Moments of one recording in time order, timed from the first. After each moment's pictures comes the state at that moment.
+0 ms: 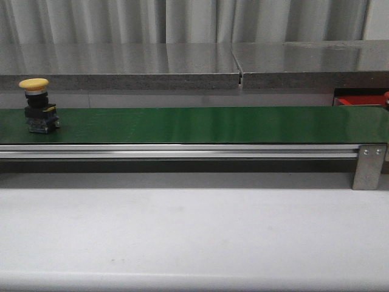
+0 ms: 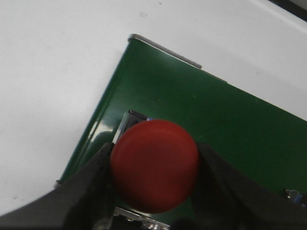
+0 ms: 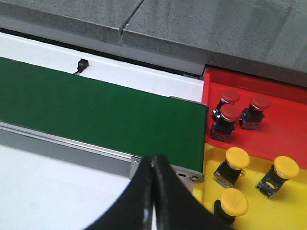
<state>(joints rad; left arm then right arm) 0.27 1.75 -1.48 -0.24 0.84 -0.06 -0.04 0.55 -0.63 0.28 0.53 -0.35</state>
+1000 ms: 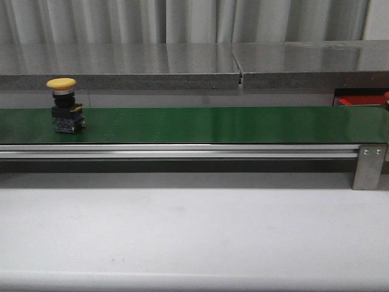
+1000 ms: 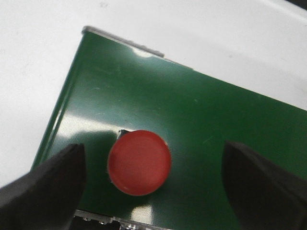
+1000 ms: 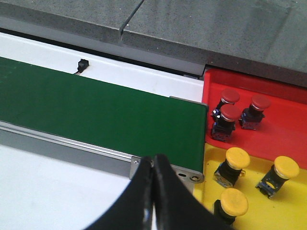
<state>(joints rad) 0.21 1.76 -1.48 -0.28 0.84 0.02 -0.04 0.55 -0.63 0.28 0.53 -0.35</state>
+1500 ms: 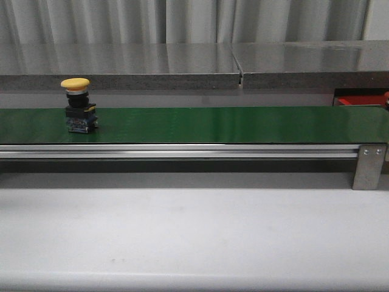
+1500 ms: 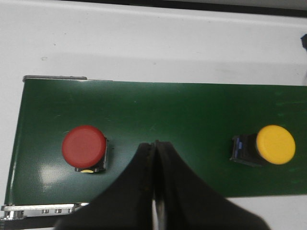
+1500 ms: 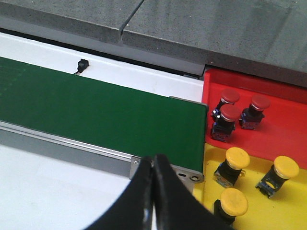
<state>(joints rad) 0.07 1.52 -1.41 -0.27 0.85 0.16 -0.04 0.55 -0.63 0.28 0.53 -0.35</state>
